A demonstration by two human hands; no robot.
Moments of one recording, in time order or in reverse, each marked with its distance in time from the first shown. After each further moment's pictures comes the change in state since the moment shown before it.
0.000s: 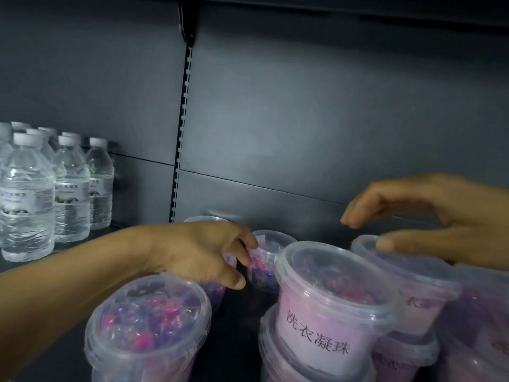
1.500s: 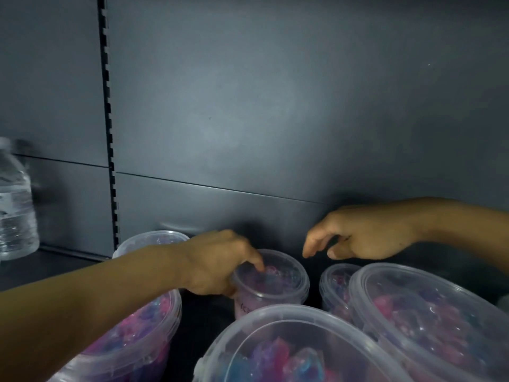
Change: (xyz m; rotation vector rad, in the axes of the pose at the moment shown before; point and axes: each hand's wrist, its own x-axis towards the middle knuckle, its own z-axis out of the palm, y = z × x) left_hand 0.154 -0.008 0.008 0.675 0.066 0.266; right_hand 0.114 0.153 0.043 -0.056 -0.548 0.174
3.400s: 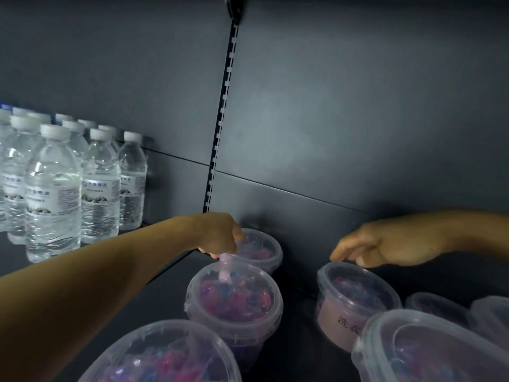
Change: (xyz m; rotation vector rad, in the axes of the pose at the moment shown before) left_hand -0.092 -0.076 -0.006 -0.399 -0.152 -0.714; right_hand 0.058 -0.055 -0.014 -0.173 -0.077 -0.117
